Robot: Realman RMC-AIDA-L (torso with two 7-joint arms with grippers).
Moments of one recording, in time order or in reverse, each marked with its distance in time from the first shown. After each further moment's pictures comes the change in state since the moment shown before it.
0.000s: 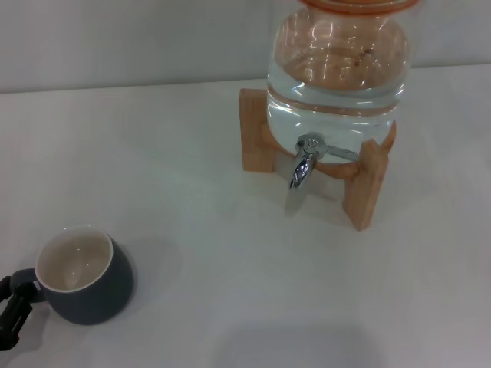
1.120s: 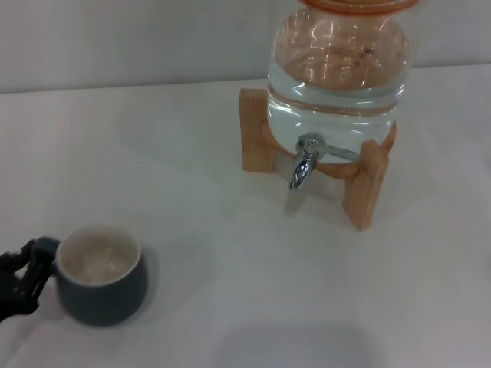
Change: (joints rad) left arm -0.096 0.005 -0.029 0.001 0.057 -0.050 0.004; right arm 0.012 0.010 0.000 0.000 -0.001 -0.007 -0.007
